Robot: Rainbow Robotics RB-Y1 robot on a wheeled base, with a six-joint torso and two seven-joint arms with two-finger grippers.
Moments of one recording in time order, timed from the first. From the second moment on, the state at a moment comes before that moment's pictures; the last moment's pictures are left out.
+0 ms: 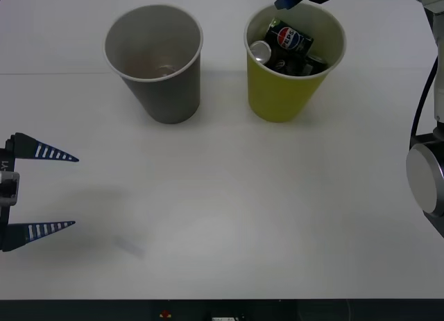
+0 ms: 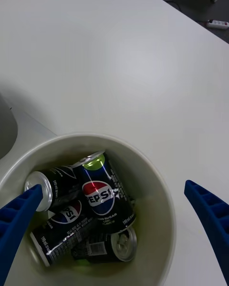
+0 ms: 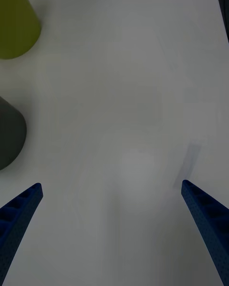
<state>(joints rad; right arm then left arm) -1.10 -0.38 -0.05 -1.56 2.68 -1.57 -1.24 0.26 1.13 0.26 -2.01 -1.31 -1.13 -0.09</state>
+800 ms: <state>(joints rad) -0.77 -0.38 -0.26 -2.14 2.40 -1.57 -1.26 0.26 1.13 0.26 -2.01 -1.31 -1.13 -0.09</state>
